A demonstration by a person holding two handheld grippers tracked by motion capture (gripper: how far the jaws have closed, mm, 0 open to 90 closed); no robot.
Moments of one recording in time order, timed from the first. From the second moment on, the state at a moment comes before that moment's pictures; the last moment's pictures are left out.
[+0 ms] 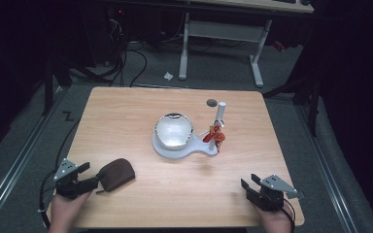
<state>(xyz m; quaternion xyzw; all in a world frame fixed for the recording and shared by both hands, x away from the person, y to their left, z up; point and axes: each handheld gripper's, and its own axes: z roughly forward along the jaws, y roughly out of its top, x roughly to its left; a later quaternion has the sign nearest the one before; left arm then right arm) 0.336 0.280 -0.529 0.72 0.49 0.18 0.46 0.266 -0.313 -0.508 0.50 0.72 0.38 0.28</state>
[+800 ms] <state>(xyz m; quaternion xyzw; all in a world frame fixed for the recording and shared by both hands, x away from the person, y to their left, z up) 0.340 0.275 -0.537 0.71 0.51 0.08 0.48 0.271 -0.308 -0.510 0.49 0.73 0.39 0.26</state>
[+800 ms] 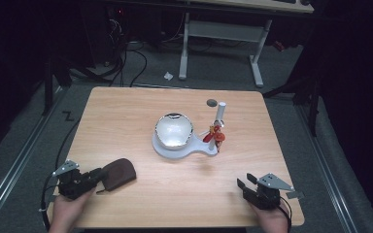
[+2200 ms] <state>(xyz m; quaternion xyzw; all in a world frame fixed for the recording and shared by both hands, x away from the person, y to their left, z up) 0.300 0.245 -0.488 0.69 0.44 0.21 0.54 0.278 -0.309 -0.519 0.50 0.73 0.39 0.23</state>
